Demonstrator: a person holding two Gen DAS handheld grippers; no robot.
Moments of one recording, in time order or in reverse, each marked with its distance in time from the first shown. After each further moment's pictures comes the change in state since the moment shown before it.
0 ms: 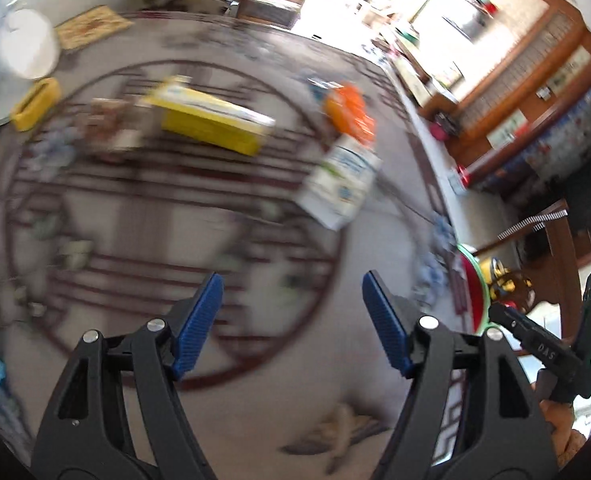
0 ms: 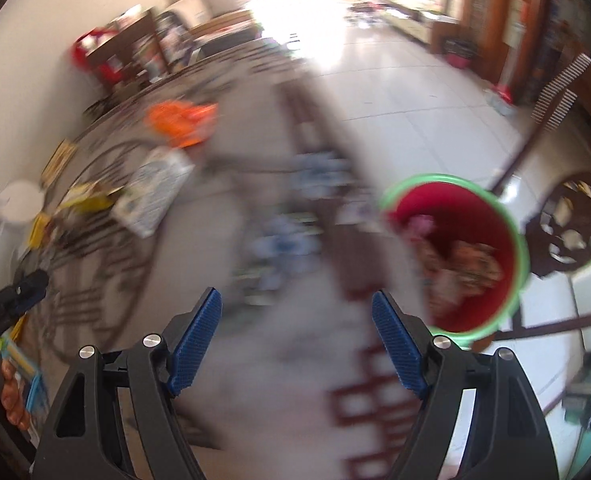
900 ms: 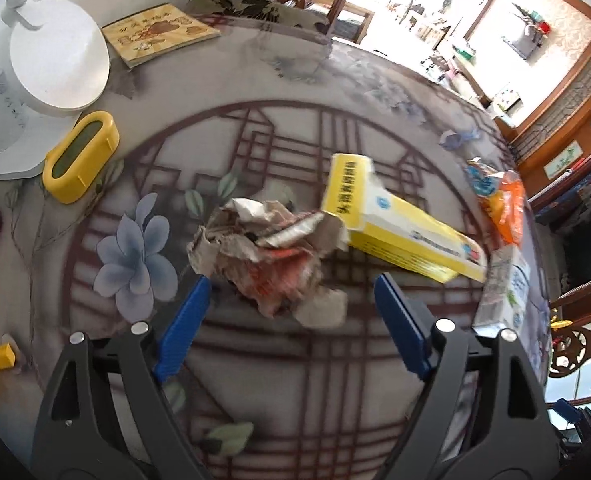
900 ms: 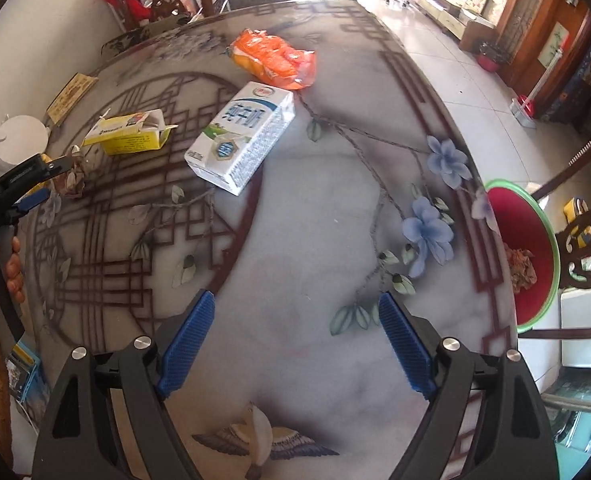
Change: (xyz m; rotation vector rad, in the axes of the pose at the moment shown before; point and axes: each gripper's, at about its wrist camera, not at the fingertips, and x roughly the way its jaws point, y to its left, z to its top) left arm 0.069 0.137 0.113 -0.061 -0.018 0.162; right arm 0.045 0.115 0.009 -0.106 0.129 -0.085
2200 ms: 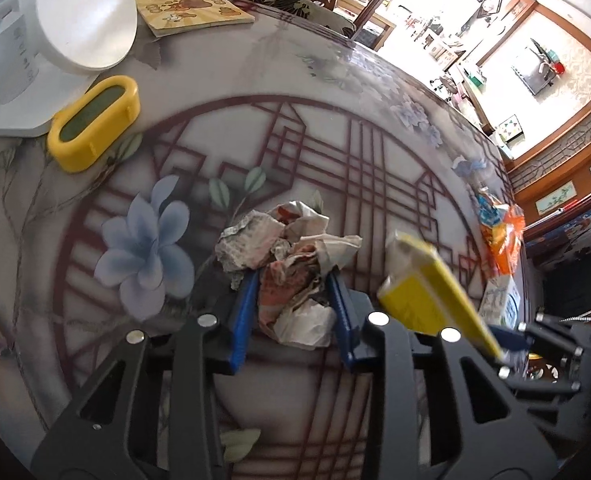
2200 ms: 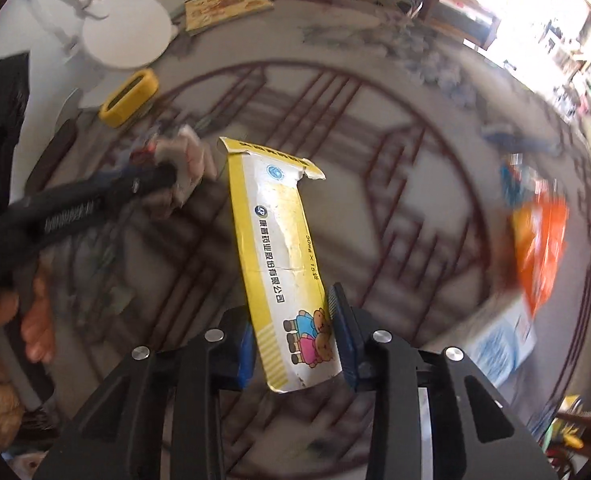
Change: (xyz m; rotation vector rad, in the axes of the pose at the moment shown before) left arm -0.003 0.031 -0.007 -0.130 0.007 -0.068; right arm 0.078 0.162 0.095 -0.577 0.114 0.185
